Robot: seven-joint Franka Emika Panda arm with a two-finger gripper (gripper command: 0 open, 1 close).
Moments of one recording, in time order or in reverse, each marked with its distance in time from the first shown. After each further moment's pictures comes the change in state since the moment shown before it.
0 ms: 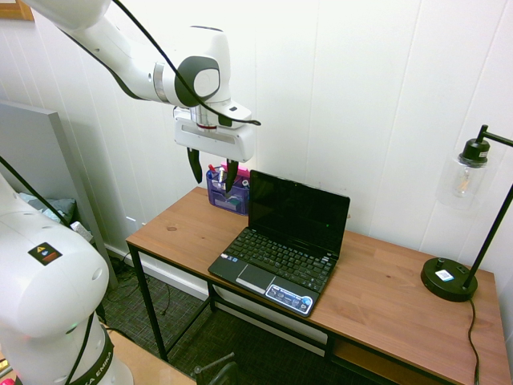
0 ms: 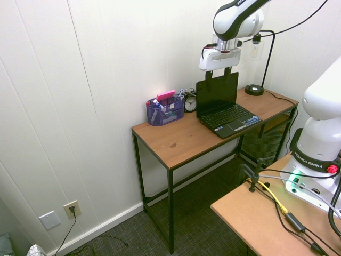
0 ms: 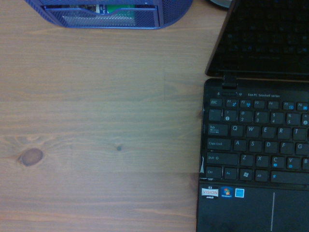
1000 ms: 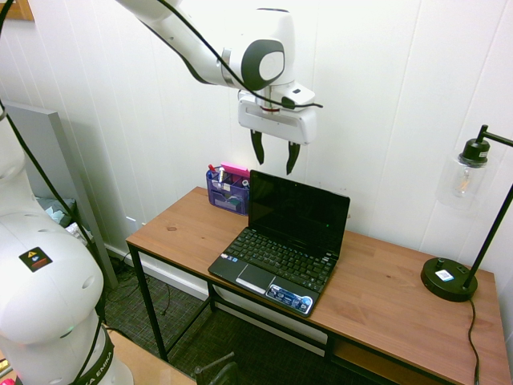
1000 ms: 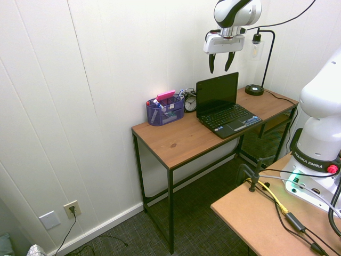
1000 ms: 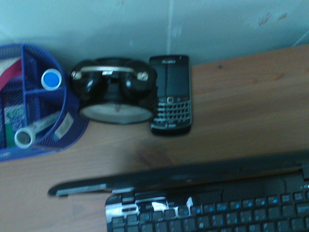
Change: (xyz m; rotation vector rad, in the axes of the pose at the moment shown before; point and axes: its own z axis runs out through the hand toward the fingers) arm 0.160 0.007 -0.037 0.051 0.103 0.199
